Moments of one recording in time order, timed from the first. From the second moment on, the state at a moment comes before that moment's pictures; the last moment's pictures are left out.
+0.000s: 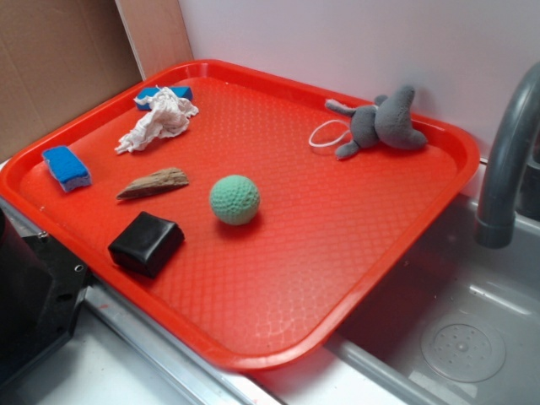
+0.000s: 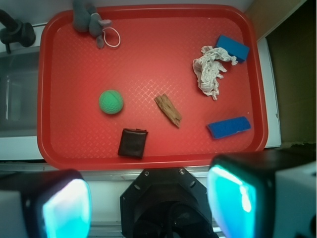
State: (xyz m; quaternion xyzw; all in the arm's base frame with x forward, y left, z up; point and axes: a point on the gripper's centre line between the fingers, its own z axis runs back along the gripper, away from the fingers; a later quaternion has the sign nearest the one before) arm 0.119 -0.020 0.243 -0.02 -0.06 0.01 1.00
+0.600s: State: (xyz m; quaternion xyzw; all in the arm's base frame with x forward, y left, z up) arm 0.140 0.019 0.187 0.04 -0.04 0.13 0.99
